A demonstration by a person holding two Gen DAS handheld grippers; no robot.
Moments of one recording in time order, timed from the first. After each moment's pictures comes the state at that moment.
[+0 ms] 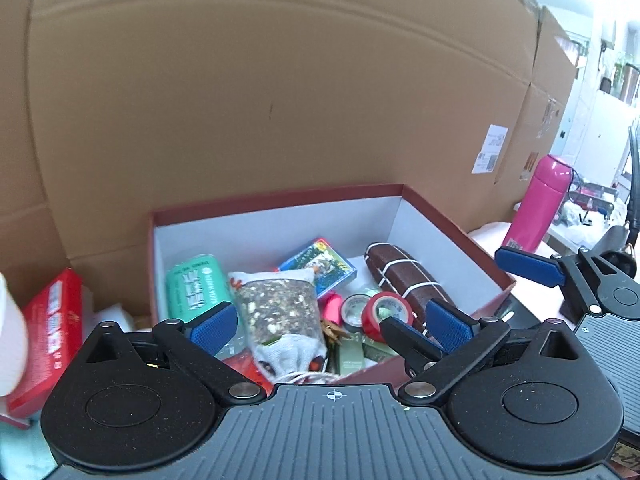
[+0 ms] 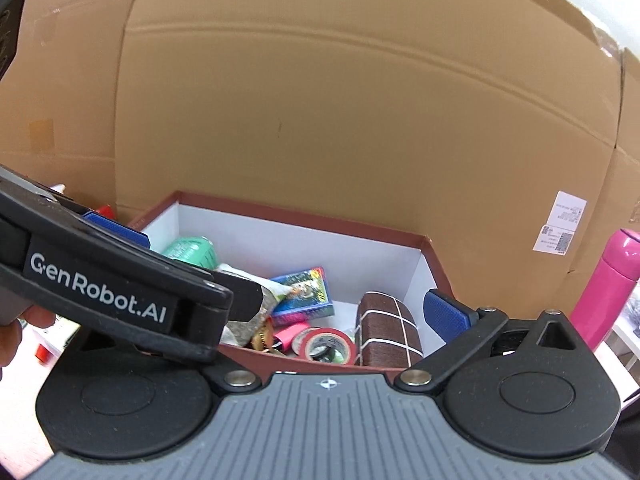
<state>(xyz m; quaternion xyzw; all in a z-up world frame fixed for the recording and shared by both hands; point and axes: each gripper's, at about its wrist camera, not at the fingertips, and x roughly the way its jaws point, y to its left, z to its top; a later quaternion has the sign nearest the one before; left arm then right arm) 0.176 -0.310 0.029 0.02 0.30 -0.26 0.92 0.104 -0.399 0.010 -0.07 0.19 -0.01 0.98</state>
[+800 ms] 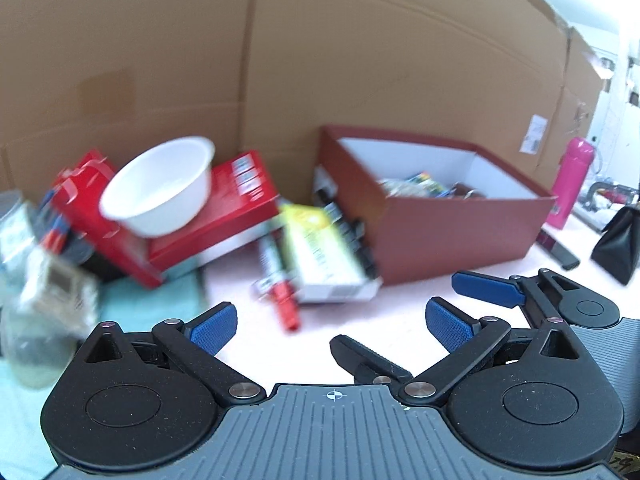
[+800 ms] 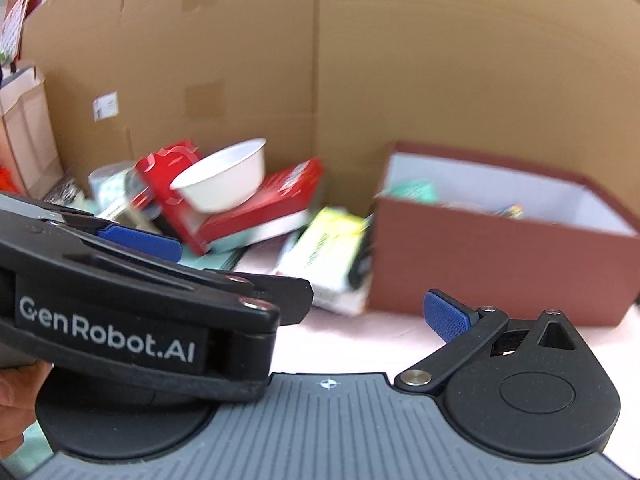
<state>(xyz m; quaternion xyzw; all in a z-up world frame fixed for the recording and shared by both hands) 0.072 -0.143 -0.024 -0.01 0.30 -0.19 0.93 0.031 -0.247 -0.029 -0.02 0.23 0.11 0.97</state>
